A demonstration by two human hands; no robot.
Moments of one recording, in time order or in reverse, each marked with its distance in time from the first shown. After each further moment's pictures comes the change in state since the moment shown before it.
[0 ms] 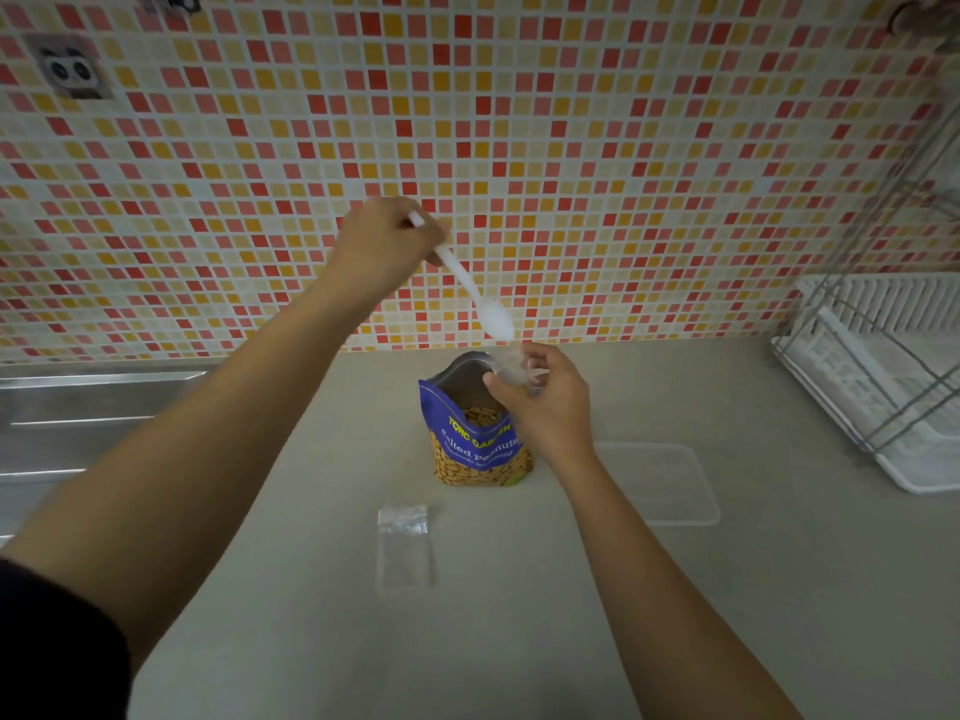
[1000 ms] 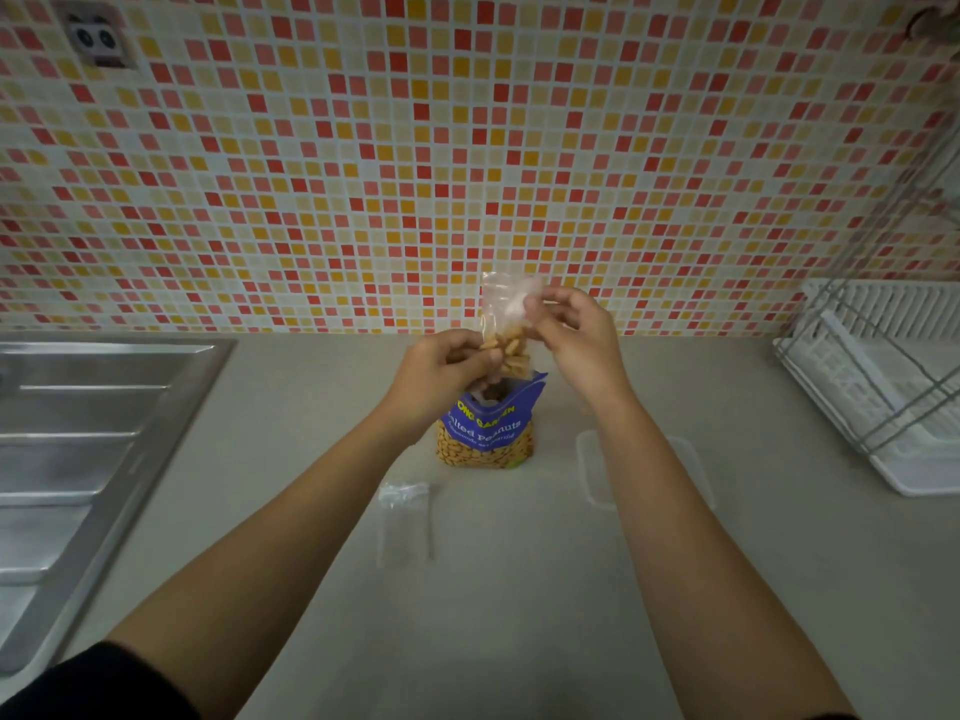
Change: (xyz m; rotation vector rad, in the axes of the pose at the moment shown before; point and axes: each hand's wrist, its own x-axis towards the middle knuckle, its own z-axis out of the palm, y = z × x) left_hand -0.085 -0.071 0.062 -0.552 -0.312 -0.122; right_hand 0.018 -0.042 -0.028 0.278 -0.147 0.045
